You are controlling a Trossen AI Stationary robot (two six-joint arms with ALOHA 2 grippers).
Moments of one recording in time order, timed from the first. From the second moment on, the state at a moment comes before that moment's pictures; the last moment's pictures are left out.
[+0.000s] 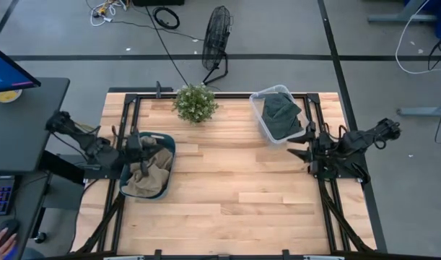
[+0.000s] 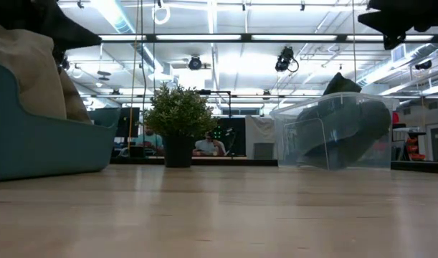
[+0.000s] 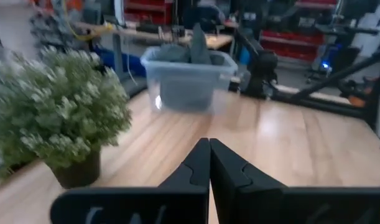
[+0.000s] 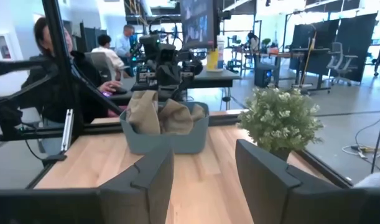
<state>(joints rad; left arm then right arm) -0.58 0.32 0.32 -0.20 -0.93 -0.29 0.44 0.17 0.33 -0.13 0.53 0.00</state>
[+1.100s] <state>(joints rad) -0.31 0.00 0.01 0.17 -0.49 0.01 0.44 0.00 0.02 0.07 0.50 0.03</state>
